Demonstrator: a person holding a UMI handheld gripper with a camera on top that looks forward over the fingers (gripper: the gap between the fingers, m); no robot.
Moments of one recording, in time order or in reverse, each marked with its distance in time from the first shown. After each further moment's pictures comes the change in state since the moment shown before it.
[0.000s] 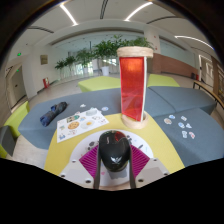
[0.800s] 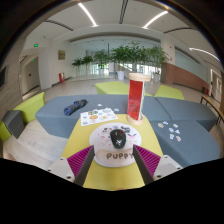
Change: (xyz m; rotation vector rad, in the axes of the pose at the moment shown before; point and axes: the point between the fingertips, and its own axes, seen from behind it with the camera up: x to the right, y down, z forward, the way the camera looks) arm -0.005 0.012 -0.172 0.034 -0.113 -0.153
